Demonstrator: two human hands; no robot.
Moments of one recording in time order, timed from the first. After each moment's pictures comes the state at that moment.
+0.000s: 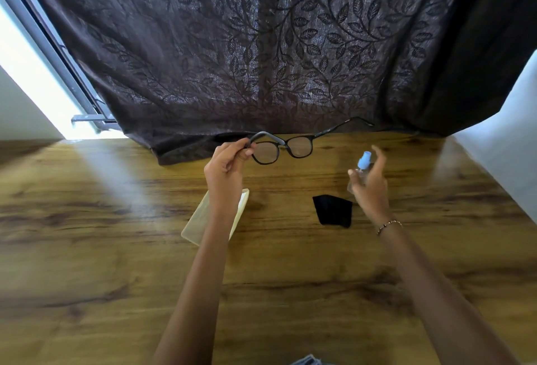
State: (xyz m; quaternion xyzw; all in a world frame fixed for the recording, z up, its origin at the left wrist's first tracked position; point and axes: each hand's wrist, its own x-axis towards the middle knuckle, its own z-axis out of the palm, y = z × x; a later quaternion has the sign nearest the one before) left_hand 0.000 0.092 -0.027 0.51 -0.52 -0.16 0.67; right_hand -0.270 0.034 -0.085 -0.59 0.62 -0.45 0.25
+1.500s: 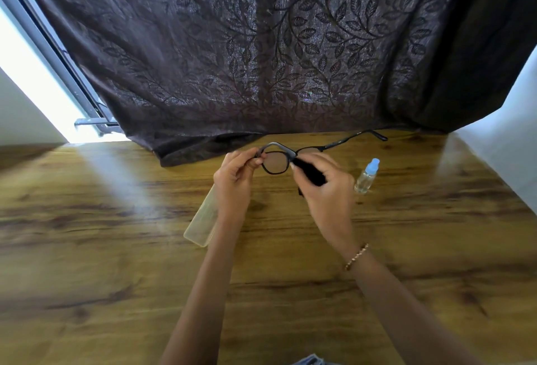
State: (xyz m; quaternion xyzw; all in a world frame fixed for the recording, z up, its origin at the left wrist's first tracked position) left_hand -0.007 0.096 -0.042 0.51 -0.55 -0.17 0.64; right_hand -0.164 0.113 -0.003 -0.67 0.44 -0.56 0.21
